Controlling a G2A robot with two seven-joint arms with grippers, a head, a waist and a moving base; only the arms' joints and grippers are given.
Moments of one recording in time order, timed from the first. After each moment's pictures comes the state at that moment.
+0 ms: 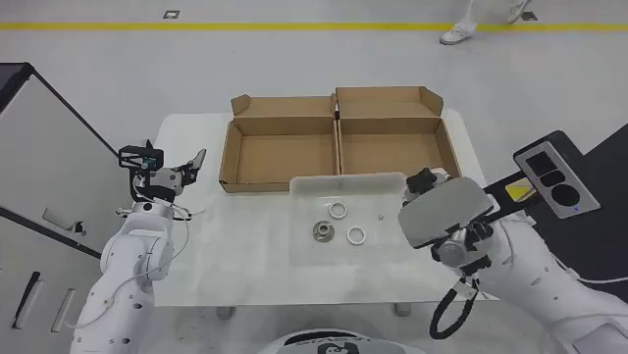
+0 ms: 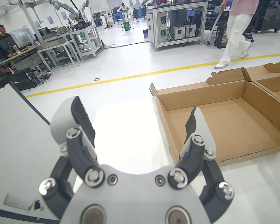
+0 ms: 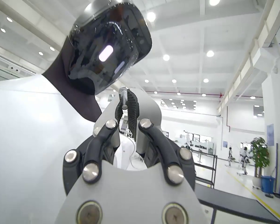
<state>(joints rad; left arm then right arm) 1.73 -1.15 -1.60 -1.80 1.33 0.00 0.00 -1.05 -0.99 0.80 -2.13 -0.50 -1.01 -0.66</state>
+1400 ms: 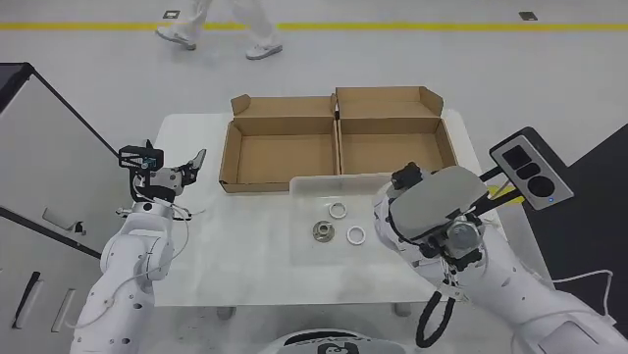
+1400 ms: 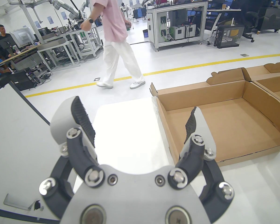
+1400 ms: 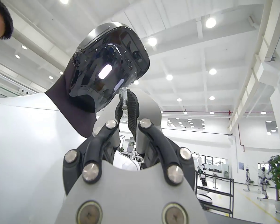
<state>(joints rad) 1.73 -1.15 -1.60 -1.80 1.33 0.00 0.00 -1.07 -1.13 0.77 -2.10 -0.47 -1.01 -0.64</state>
